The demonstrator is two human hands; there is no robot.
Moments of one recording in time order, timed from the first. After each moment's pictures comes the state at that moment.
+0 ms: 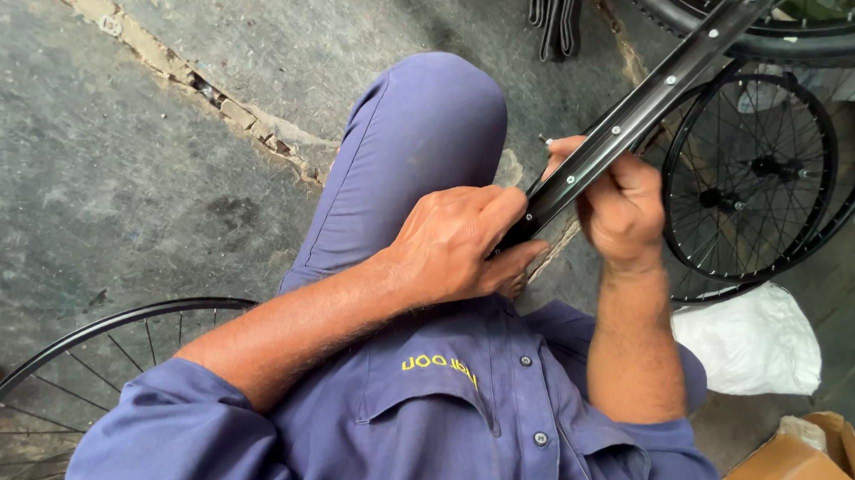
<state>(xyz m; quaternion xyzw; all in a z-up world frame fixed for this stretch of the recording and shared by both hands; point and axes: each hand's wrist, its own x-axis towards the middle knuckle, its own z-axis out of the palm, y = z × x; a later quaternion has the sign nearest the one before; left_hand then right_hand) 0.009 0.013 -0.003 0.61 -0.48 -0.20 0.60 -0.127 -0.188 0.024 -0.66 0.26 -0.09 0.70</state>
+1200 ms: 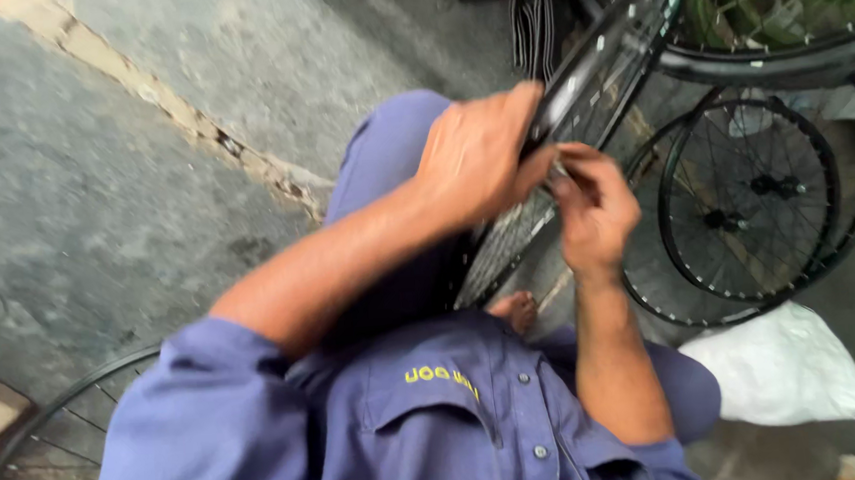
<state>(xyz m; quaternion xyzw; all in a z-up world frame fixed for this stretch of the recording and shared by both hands) 0.056 -0.058 0.015 0.69 -0.46 -0.11 0.54 -0.132 -0.181 -0.008 -0.79 0.22 -0.28 0.49</state>
